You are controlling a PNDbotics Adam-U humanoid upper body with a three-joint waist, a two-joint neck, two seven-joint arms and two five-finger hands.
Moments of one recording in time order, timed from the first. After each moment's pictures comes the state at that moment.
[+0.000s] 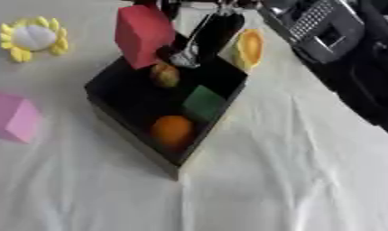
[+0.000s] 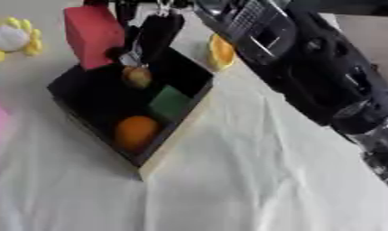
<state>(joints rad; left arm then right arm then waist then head) -0.33 0.71 0.07 -1.99 0.07 0.04 0.59 -1.15 -0.59 0.56 -1.60 0.33 0.21 0.70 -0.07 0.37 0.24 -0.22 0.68</state>
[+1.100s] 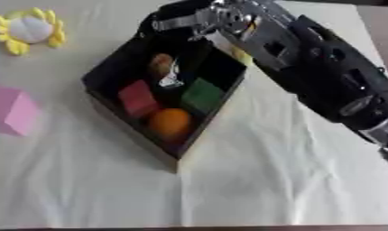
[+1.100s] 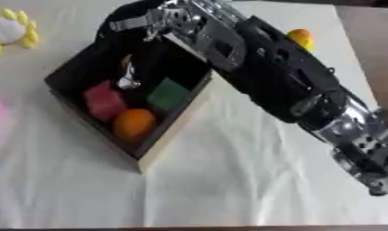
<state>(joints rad) -0.34 0.71 0.06 -1.99 0.07 0.04 0.58 -1.13 -0.54 0.58 -1.42 0.47 0.05 0.74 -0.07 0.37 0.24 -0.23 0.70</state>
